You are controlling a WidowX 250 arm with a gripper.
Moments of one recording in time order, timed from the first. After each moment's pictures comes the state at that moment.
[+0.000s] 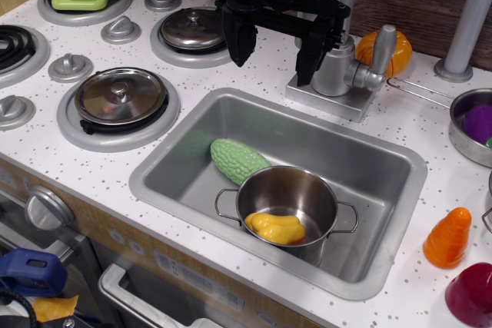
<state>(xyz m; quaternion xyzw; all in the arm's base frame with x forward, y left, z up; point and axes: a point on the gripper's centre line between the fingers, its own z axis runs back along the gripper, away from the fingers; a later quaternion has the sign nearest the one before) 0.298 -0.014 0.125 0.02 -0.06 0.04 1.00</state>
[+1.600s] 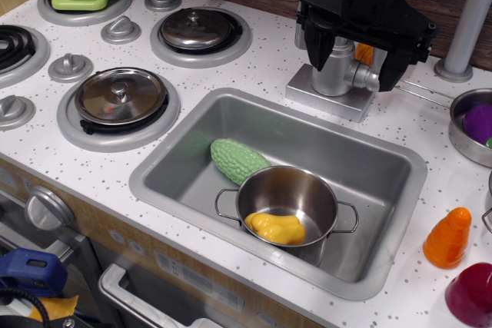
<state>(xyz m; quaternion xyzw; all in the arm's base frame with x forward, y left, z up) 0.335 -0.072 0.119 0.02 -0.17 0.02 0.98</state>
